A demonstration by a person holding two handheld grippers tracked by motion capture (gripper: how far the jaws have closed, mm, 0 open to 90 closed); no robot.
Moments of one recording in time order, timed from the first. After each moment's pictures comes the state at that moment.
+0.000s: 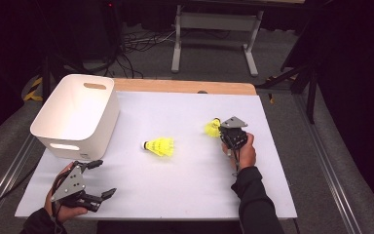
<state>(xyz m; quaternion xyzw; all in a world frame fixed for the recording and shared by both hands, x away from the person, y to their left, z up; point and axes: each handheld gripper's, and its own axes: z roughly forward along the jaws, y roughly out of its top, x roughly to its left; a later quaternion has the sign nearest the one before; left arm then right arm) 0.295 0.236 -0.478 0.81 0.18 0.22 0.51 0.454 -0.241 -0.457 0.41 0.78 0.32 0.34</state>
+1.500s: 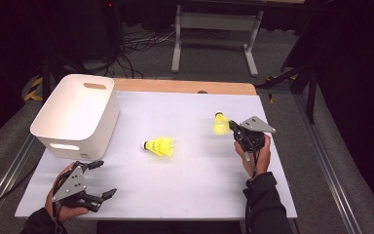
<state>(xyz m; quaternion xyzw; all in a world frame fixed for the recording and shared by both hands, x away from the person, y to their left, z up) 0.295 0.235 -0.479 0.81 0.18 0.22 0.50 0.413 -0.269 -0.409 0.39 0.74 0.43 0.35</state>
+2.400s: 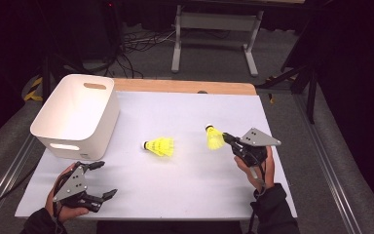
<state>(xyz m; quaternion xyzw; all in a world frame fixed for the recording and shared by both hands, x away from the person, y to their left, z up) 0.295 0.233 -0.480 0.82 0.18 0.22 0.50 0.369 -0.262 -0.399 0.29 0.78 0.46 0.31</state>
